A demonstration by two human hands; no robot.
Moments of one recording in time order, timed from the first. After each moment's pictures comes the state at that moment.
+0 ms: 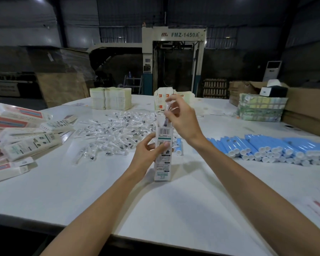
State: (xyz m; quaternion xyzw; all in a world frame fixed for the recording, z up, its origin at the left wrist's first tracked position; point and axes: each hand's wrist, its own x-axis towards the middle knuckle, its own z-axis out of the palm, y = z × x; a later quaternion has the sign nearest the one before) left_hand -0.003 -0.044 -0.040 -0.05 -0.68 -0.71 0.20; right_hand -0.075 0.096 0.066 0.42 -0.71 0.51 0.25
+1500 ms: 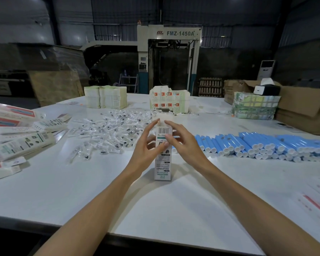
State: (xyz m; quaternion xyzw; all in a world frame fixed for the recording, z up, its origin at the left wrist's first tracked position) left_hand 0.006 -0.033 -0.032 -0.12 -0.73 -0.61 0.28; right_hand -0.061 0.133 -0.008 0.42 -0.70 0.57 0.09
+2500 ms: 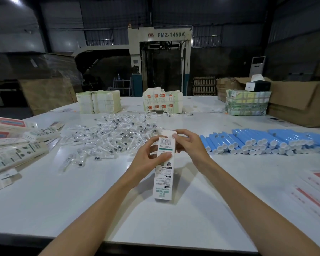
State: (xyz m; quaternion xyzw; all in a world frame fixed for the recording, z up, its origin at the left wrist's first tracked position) left_hand 0.001 -0.021 -0.043 -0.13 -0.73 -0.65 0.16; right_hand -0.084 0.160 -0.017 0.28 -0.66 0.70 0.01
